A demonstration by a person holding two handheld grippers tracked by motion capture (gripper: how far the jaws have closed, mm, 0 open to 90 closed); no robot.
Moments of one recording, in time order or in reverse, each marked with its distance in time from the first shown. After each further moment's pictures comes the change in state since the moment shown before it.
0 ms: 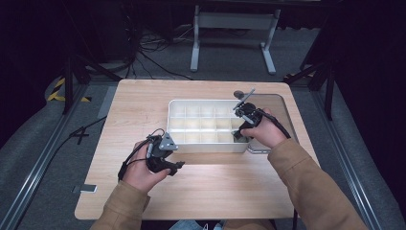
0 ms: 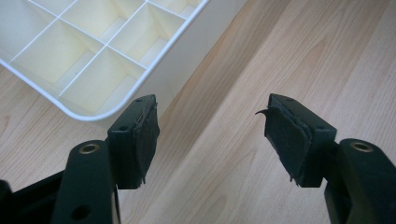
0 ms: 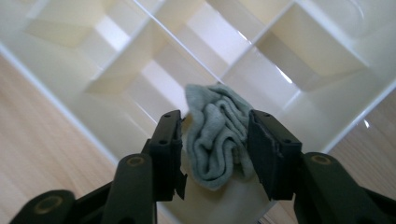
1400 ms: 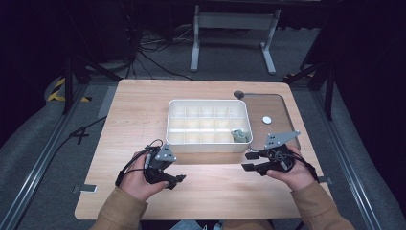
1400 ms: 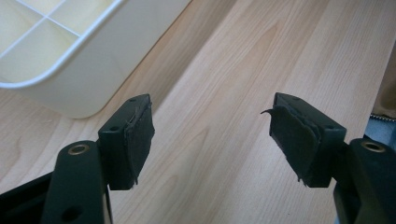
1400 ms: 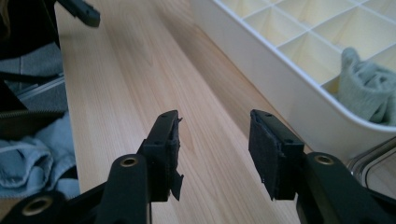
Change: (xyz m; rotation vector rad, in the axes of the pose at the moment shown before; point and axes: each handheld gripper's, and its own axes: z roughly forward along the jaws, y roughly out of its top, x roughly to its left) left arm -0.020 -0.018 -0.001 0.007 -0.111 -0.019; right arm 0.050 -0.136 -0.022 -0.509 0.234 -0.237
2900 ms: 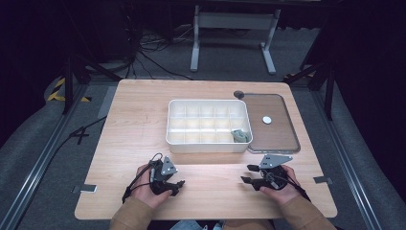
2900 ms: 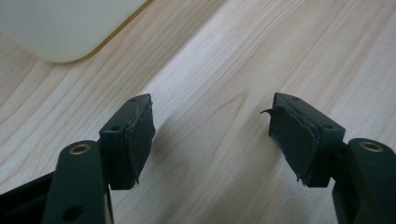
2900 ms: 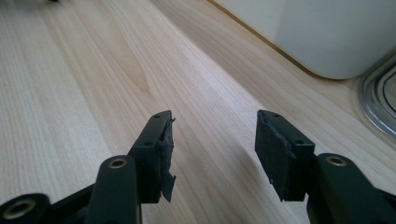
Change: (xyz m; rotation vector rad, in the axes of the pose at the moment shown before) left arm -0.002 -0.048 0.054 -0.014 0.146 -0.094; right arm 0.007 -0.068 0.042 0.011 -0.202 0.023
